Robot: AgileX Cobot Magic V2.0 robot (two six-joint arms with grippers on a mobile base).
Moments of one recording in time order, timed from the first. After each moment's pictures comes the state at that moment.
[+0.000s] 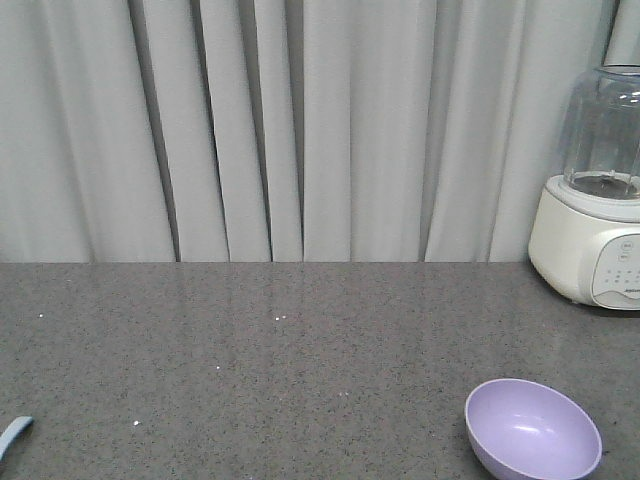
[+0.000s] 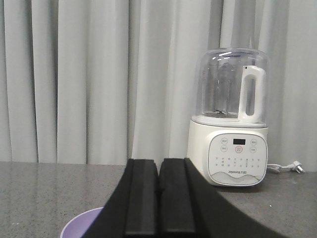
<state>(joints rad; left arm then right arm) 0.04 0.00 -0.11 0.07 -0.07 0.02 -0.03 0.08 -0.16 -0.07 -0.05 0.05</state>
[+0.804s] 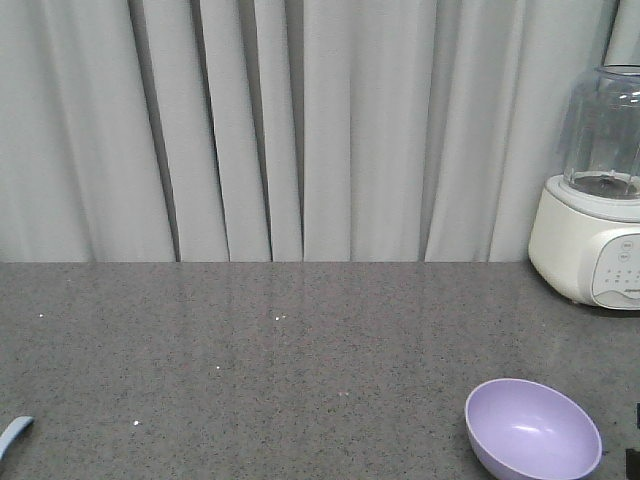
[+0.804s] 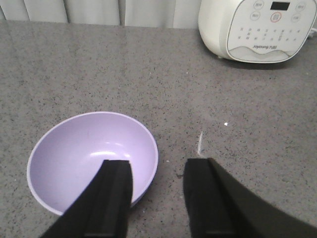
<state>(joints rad) 0.04 0.88 -0.62 0.22 0.26 0.00 -0.03 0.89 -0.60 -0.07 0.22 0.04</state>
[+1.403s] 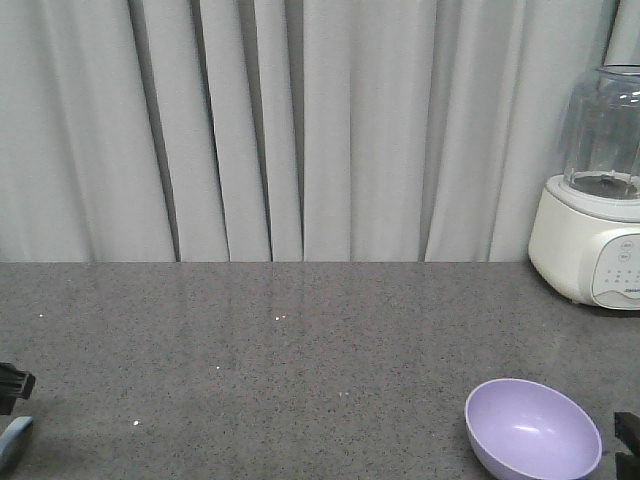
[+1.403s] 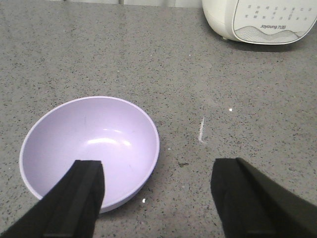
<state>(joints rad) 0.04 1.60 -1.26 0.10 0.82 0.03 -0.03 0.94 -0.60 -0.07 0.22 0.04</state>
